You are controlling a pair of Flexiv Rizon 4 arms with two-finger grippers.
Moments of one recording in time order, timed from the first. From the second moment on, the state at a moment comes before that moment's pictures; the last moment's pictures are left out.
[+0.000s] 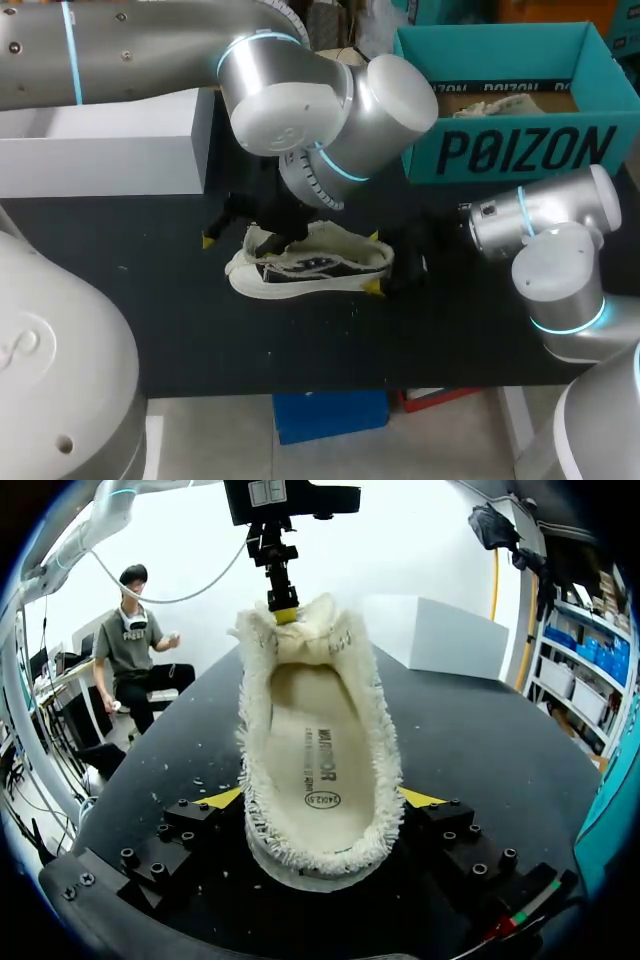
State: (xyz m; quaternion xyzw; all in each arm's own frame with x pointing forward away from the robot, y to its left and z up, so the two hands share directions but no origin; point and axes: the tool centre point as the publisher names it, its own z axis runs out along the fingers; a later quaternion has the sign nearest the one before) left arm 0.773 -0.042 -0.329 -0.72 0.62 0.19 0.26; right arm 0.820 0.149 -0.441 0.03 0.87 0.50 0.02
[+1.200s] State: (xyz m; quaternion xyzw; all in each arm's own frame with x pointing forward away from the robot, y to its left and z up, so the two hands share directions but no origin) left arm 0.775 -0.091 -0.275 -0.57 0.79 0.09 0.20; right arm 0.821 0.148 -0.441 0.03 0.87 0.50 0.02
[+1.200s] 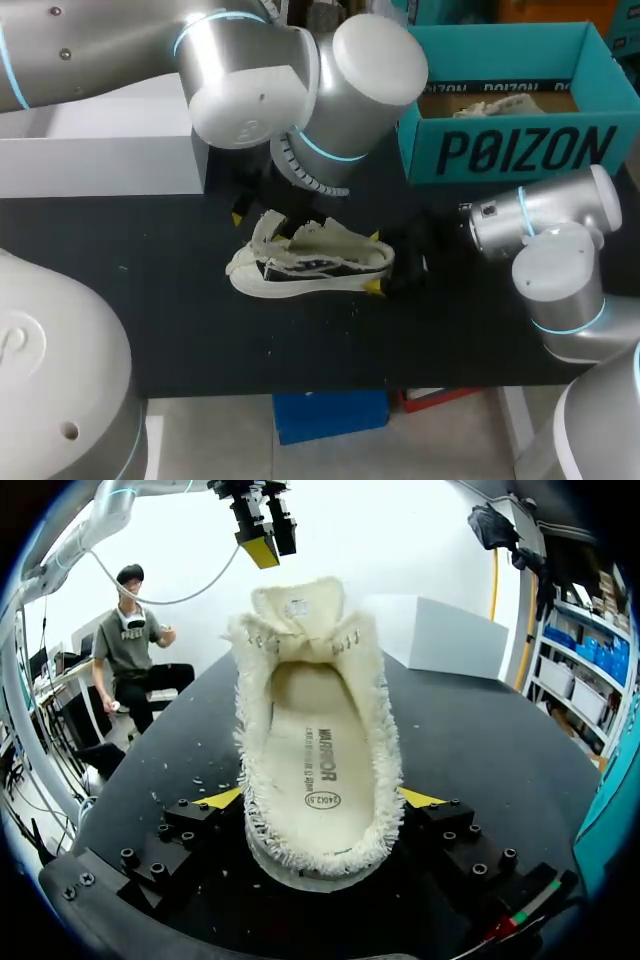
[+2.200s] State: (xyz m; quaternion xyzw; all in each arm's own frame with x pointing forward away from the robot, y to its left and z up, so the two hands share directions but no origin) left arm 0.800 -0.164 -0.273 -0.17 0.98 -0.03 0.07; right arm 0.821 0.148 -0.441 0.03 0.87 0.50 0.02
